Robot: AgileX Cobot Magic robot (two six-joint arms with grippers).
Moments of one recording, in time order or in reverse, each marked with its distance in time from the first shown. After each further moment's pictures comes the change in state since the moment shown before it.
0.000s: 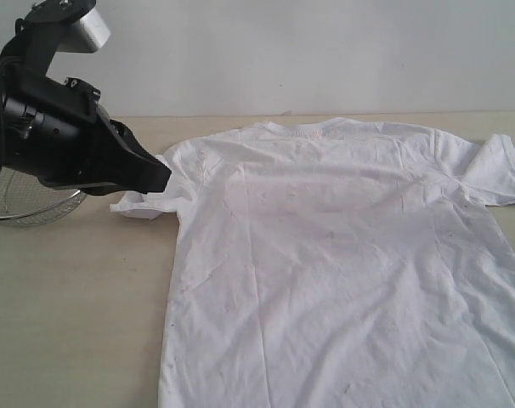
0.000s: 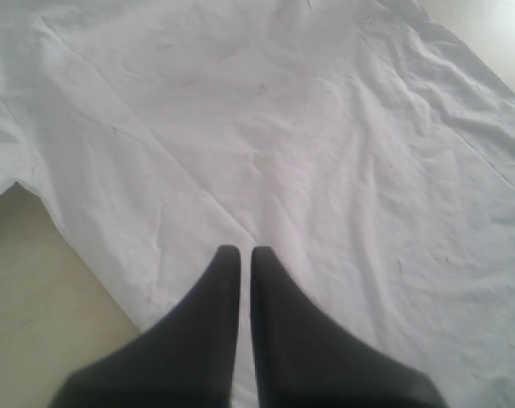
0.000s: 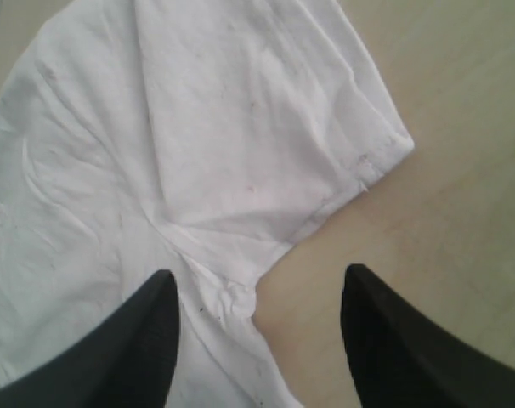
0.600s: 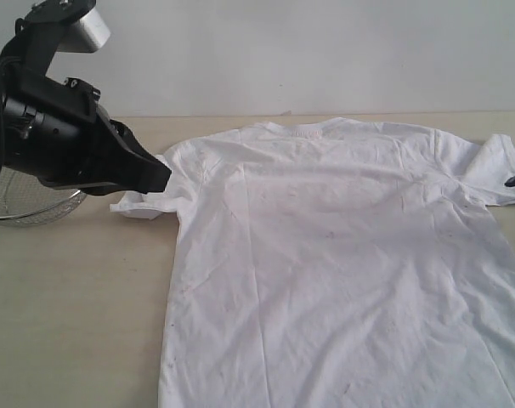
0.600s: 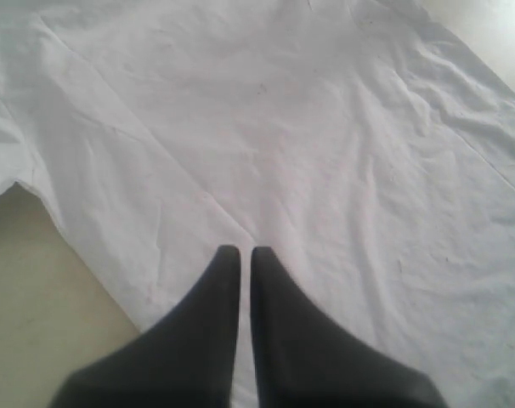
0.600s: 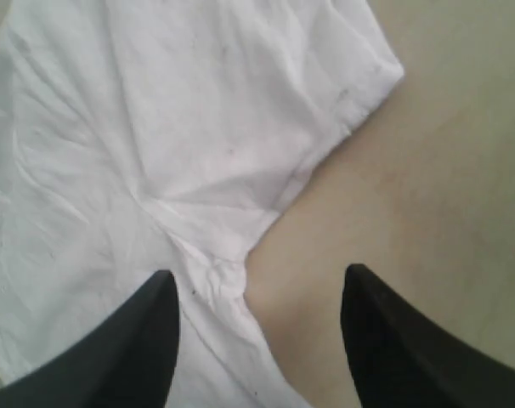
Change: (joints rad) left arm 0.000 0.000 0.000 0.000 0.000 0.000; right arm 0.000 0.004 0.107 0.148 -0.022 -0.099
